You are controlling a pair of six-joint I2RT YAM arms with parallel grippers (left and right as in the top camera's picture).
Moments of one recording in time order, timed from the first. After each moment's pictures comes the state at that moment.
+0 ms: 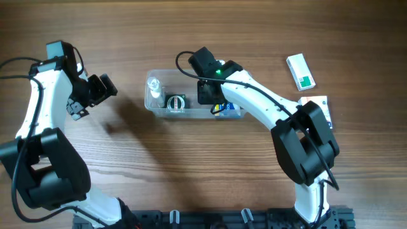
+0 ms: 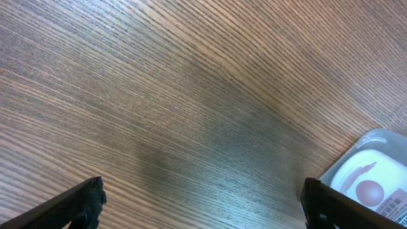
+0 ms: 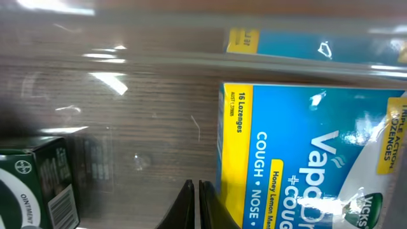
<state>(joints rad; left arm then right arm) 0.27 1.80 1.35 -1.00 0.10 -0.33 0.63 2.08 1.54 -0.79 0.10 0.58</state>
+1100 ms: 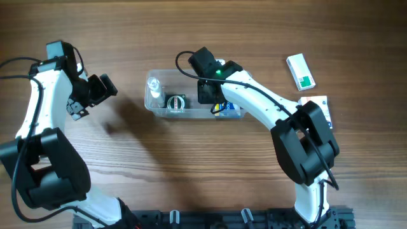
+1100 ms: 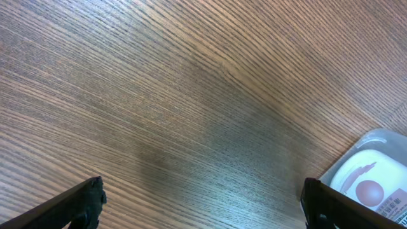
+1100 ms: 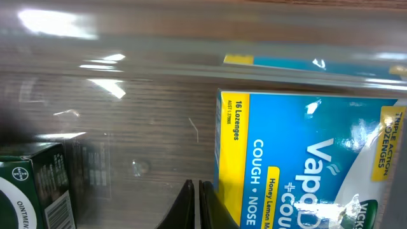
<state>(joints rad) 0.27 1.80 1.35 -1.00 0.10 -0.33 0.63 2.08 1.54 -0.78 0.12 0.57</state>
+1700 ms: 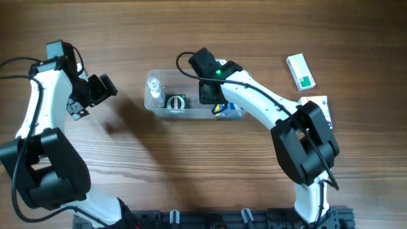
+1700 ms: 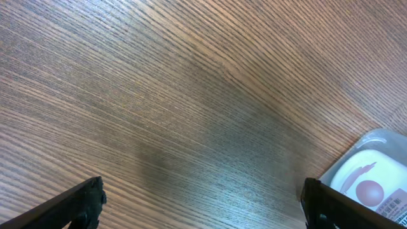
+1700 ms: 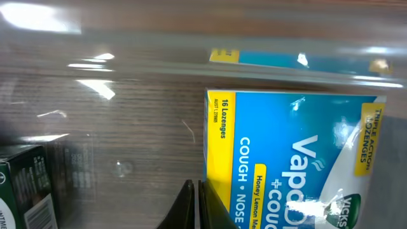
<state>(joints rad) 0.27 1.80 1.35 -1.00 0.10 -0.33 0.63 2.08 1.54 -0.80 0.15 0.57</state>
